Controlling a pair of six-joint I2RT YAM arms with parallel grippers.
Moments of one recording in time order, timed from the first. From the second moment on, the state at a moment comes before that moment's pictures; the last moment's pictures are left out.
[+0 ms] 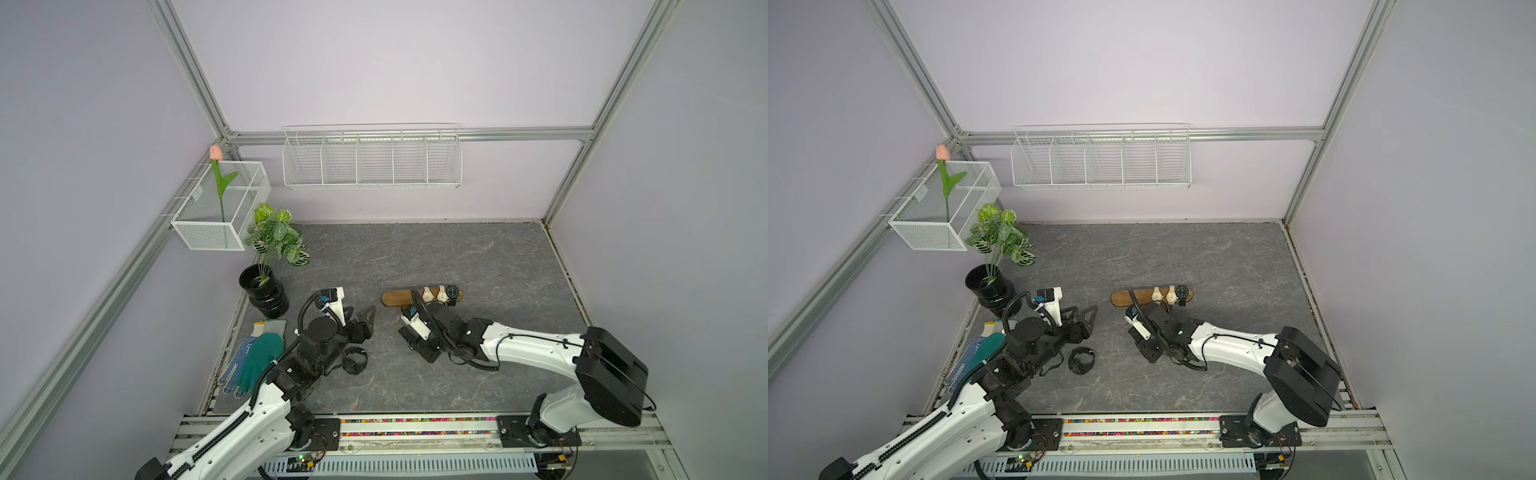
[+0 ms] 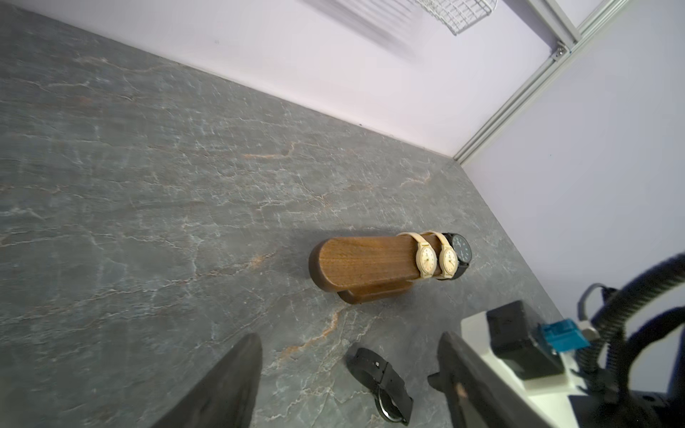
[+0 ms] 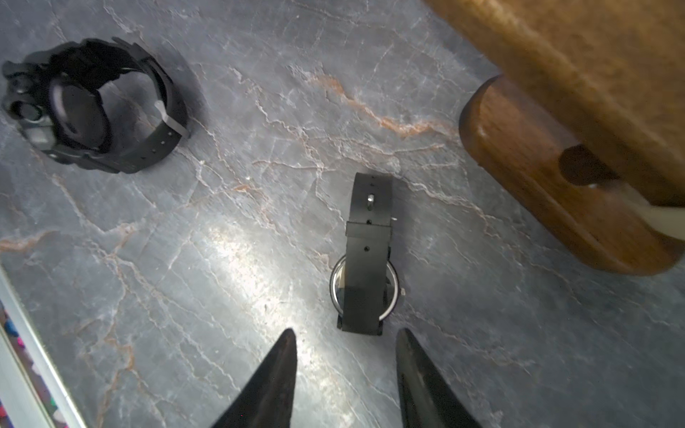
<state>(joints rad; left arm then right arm) -0.69 0.67 0.37 0.01 -0.15 -0.57 0.97 1.55 0.85 -0.29 0.00 0.11</state>
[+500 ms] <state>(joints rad) -0.69 0.65 0.34 -0.04 -0.19 -0.57 0.98 1.71 0.98 -0.30 0.04 0.14</state>
